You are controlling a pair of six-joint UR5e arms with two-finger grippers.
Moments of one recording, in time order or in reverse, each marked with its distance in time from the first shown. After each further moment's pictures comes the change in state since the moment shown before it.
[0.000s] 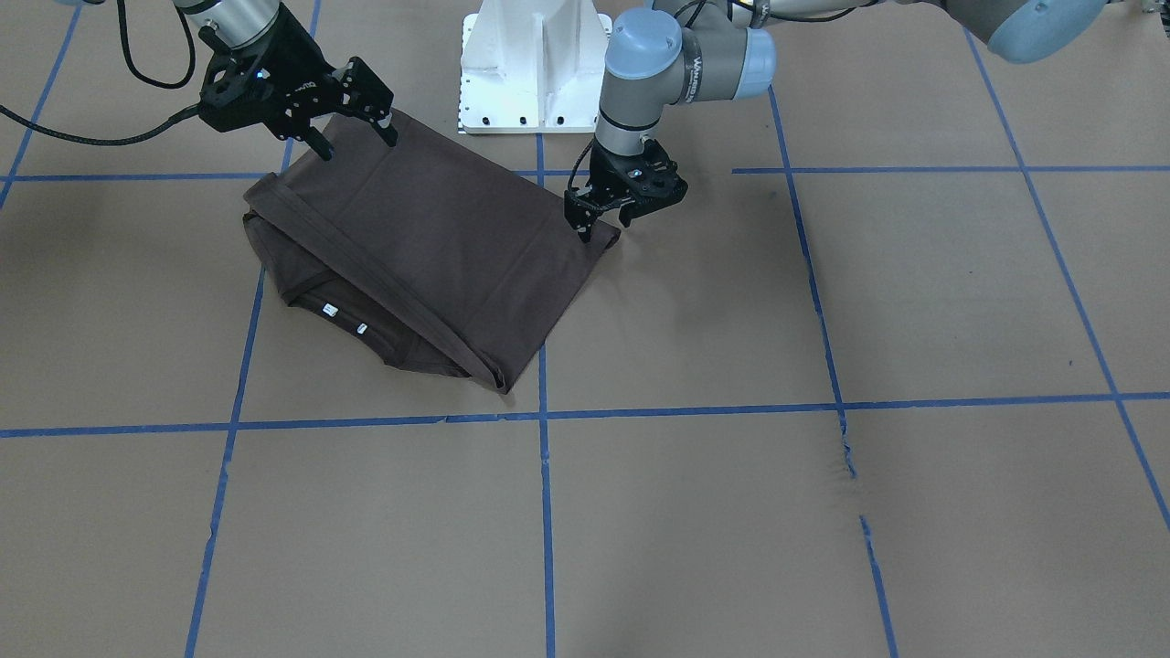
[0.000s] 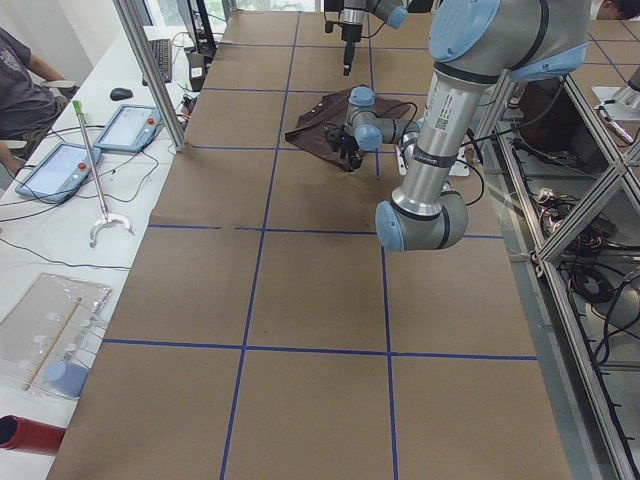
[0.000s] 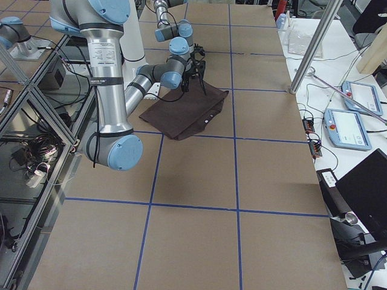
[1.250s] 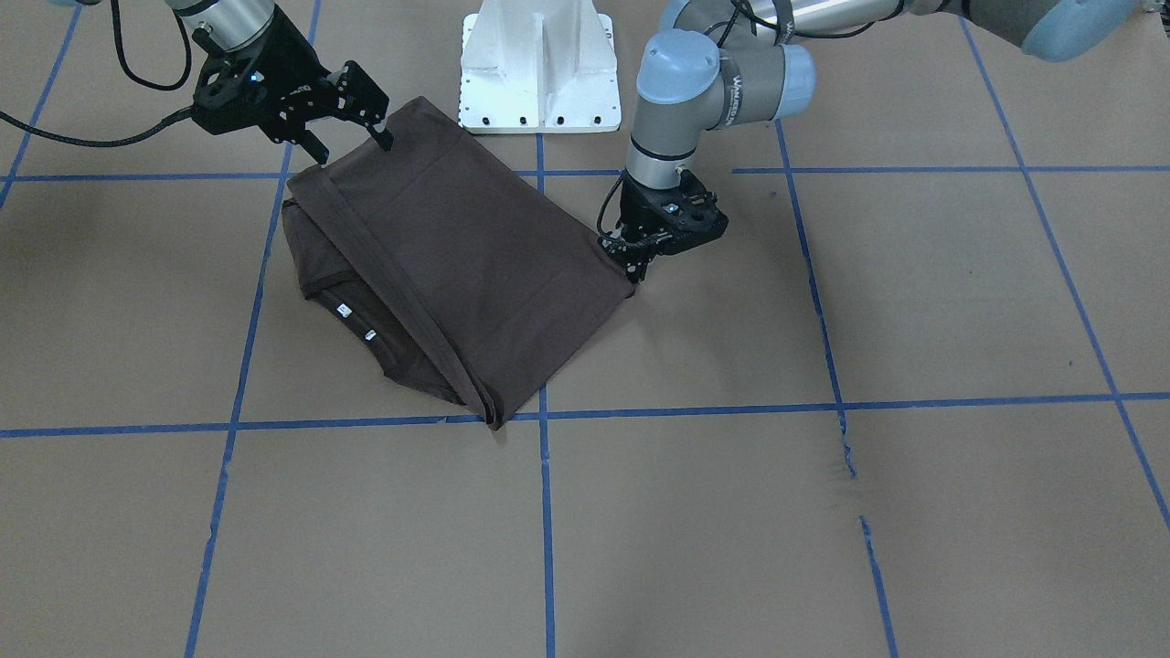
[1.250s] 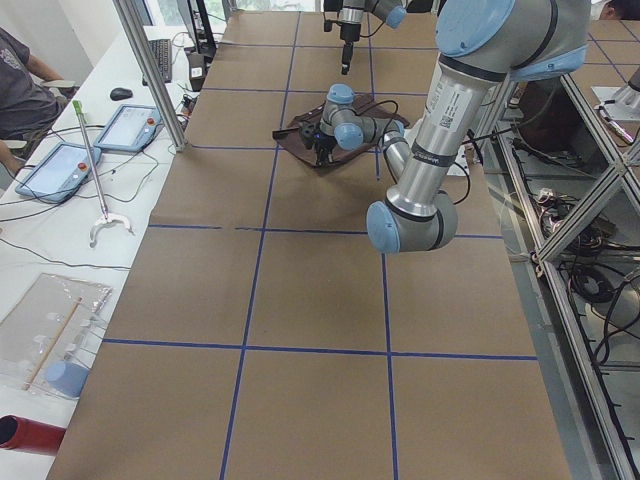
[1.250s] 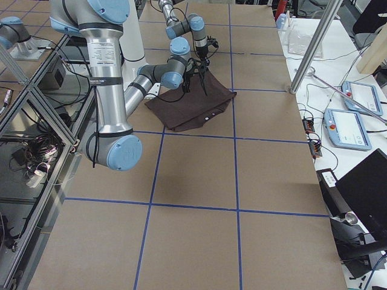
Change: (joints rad) left arm -0.180 -0.004 0.021 -0.001 0.008 0.154; right arm 0.014 -0.002 -0.003 -0.005 -0.001 -0.001
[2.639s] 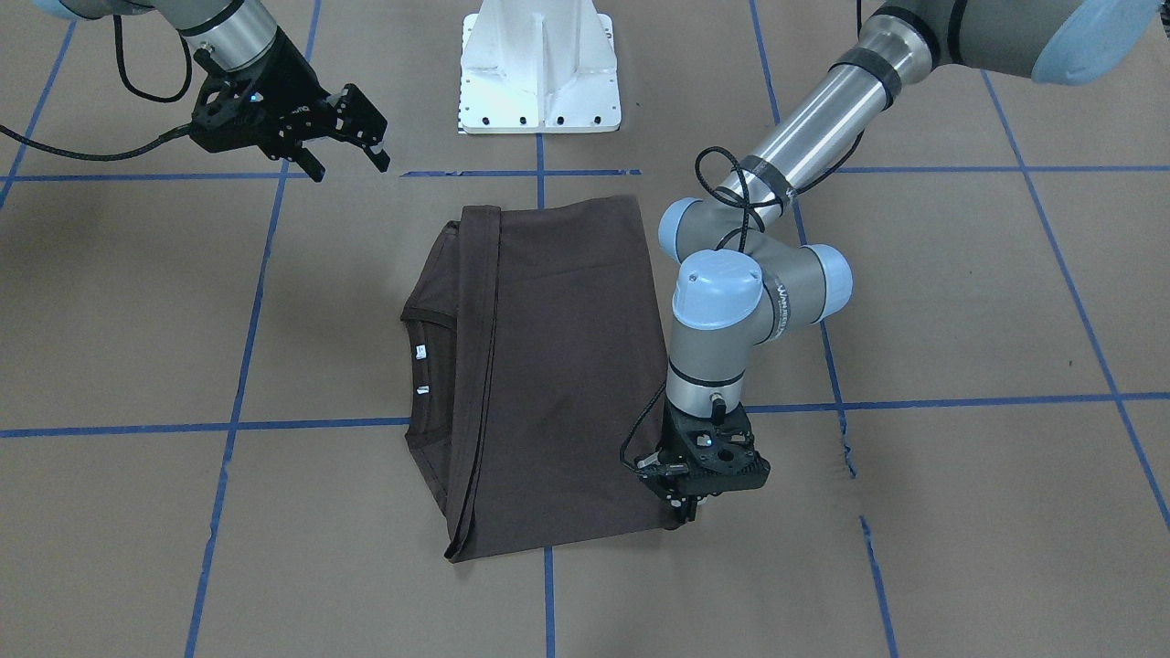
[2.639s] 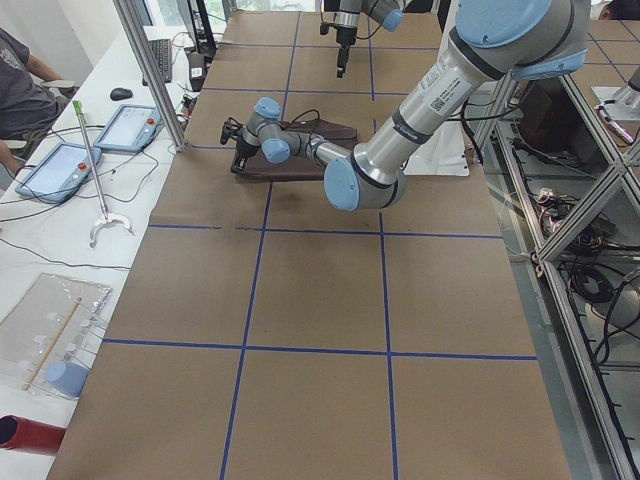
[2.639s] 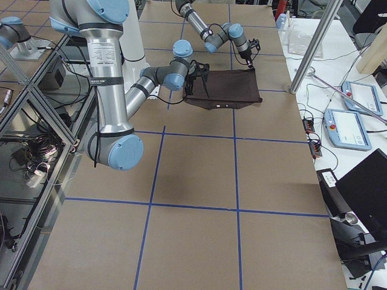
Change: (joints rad) left arm -0.253 -0.342 0.735 -0.465 0.090 0.555; right arm 0.010 0.022 -0.049 -0.004 -0.024 -0.001
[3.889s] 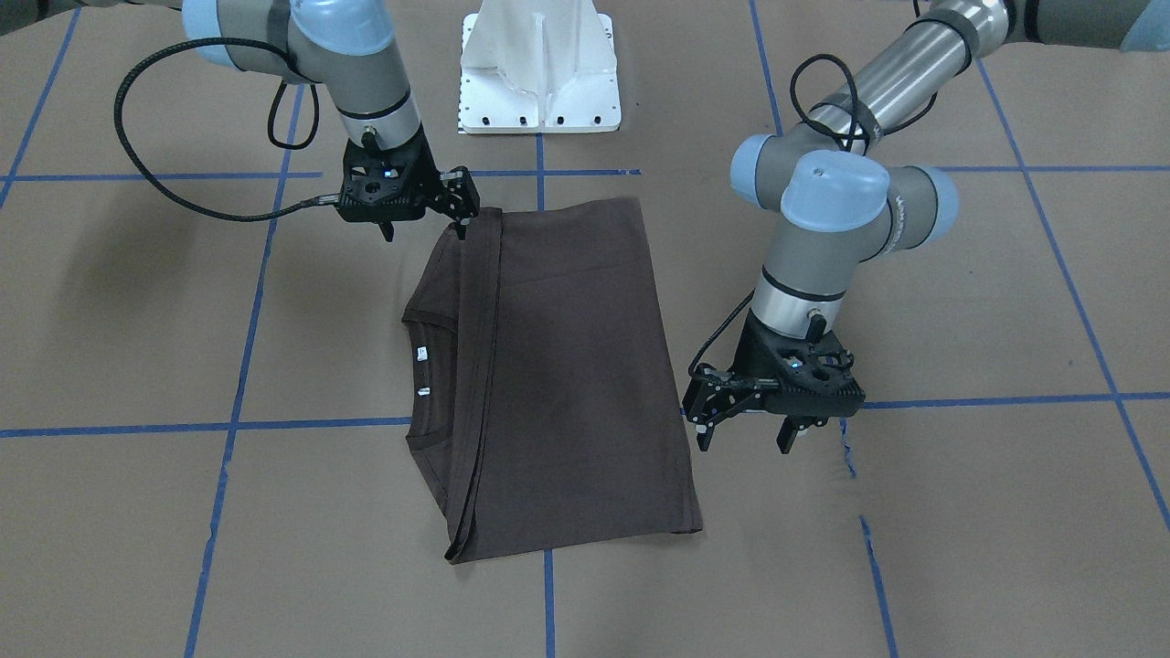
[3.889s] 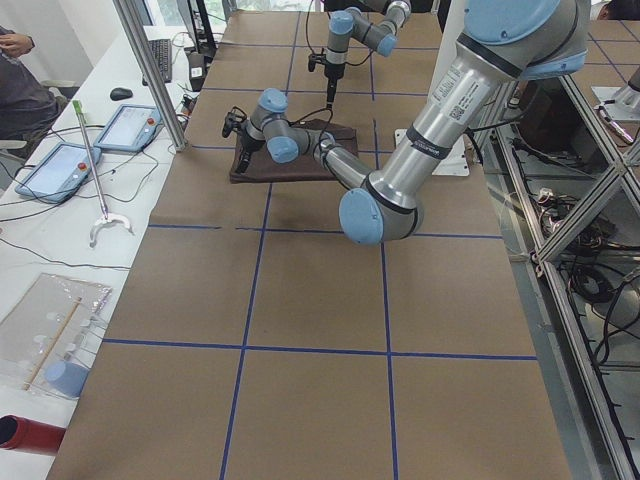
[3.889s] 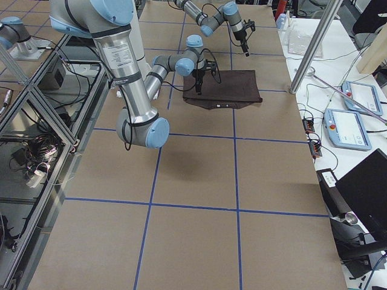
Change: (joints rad) left arm -0.055 0.269 -0.500 0.149 -0.138 0.059; right arm -0.114 0.360 -0.263 -0.354 -0.165 -0.154
